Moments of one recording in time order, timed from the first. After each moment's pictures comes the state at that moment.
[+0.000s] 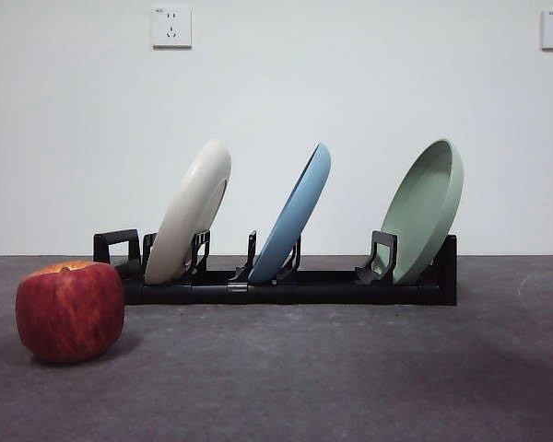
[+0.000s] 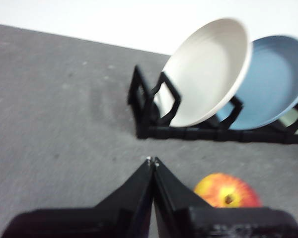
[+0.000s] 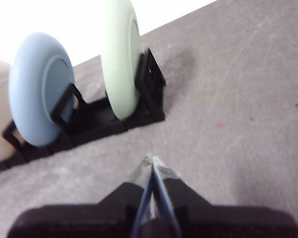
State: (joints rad) left arm -0.05 0.02 0.07 -0.20 0.19 -0.23; right arm 0.15 0.07 0.09 -0.23 -0.05 0.40
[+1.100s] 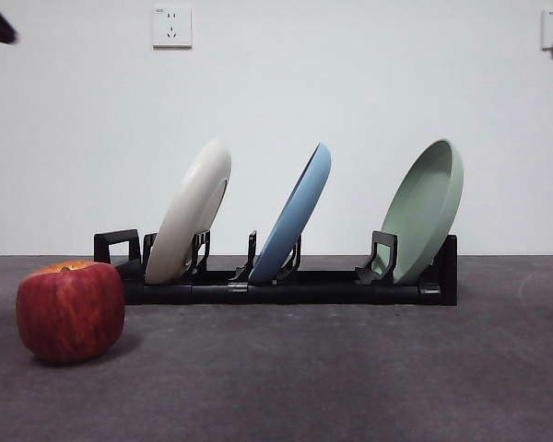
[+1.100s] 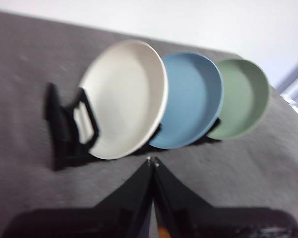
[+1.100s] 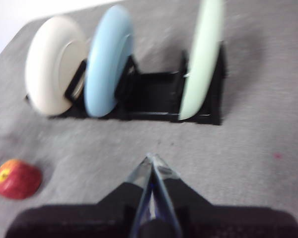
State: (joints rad) left arm -0.05 0.82 0.75 -0.34 0.51 -0.24; right arm 0.15 0.78 0.81 -0.56 -0.31 0.16
